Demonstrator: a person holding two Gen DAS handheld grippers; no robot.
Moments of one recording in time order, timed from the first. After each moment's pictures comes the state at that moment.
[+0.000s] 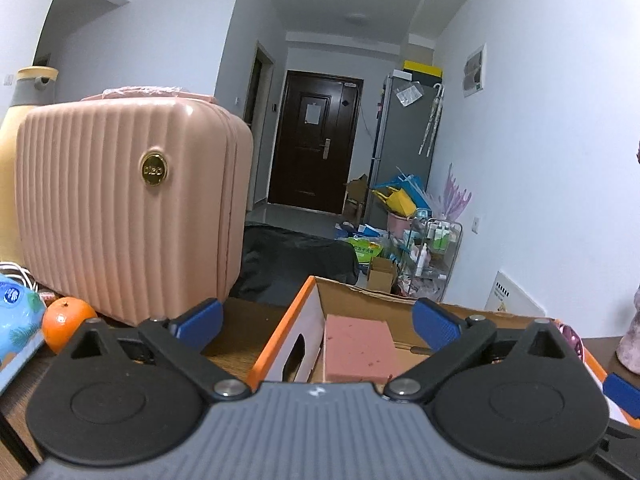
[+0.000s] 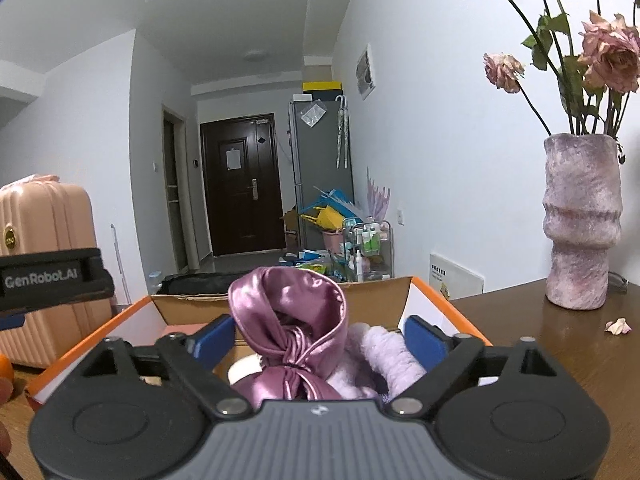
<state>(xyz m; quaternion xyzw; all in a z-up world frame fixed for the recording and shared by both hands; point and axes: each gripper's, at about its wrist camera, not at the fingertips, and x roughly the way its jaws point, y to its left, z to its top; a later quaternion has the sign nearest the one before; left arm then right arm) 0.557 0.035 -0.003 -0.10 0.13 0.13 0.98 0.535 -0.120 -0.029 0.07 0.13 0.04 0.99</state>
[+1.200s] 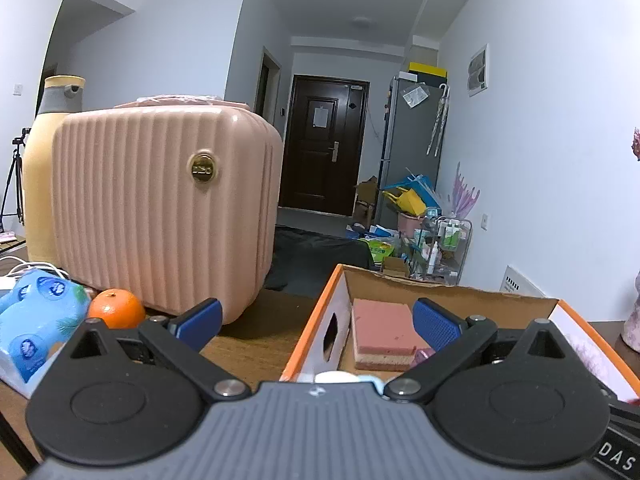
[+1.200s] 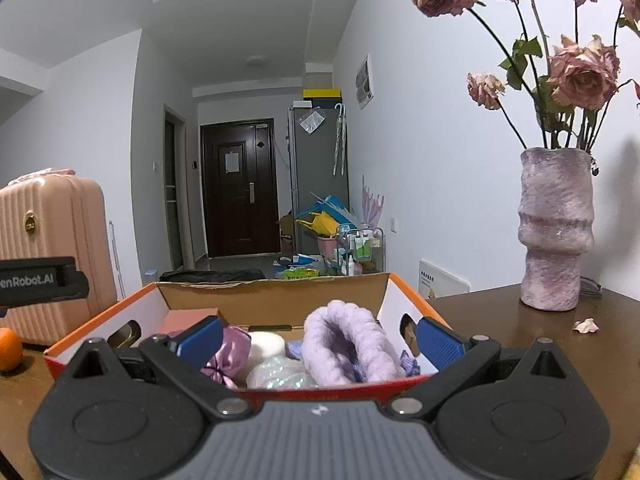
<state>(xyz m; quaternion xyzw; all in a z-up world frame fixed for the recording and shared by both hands) 0.512 0.041 -0.004 -0.08 0.13 0.15 0.98 0.482 -0.129 -0.029 0.05 0.12 0.03 0.99</state>
